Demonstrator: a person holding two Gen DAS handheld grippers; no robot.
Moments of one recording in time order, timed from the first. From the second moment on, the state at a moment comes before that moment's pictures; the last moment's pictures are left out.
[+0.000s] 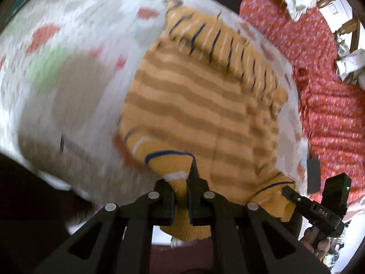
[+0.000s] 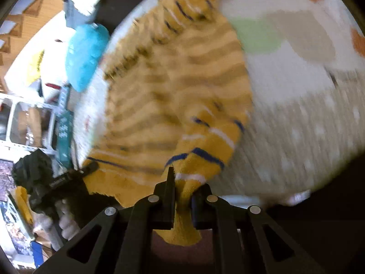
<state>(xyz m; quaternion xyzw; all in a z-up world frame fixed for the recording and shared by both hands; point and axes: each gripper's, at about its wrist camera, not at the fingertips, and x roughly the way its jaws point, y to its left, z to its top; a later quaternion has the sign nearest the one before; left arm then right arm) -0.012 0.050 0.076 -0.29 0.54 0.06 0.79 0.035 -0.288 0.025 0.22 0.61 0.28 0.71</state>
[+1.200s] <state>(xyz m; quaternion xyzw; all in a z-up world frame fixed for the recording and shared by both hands) 0.253 0.177 0.049 -0.46 0.49 0.05 0.74 0.335 -0.239 0.043 0.23 0.48 0.13 0.83</state>
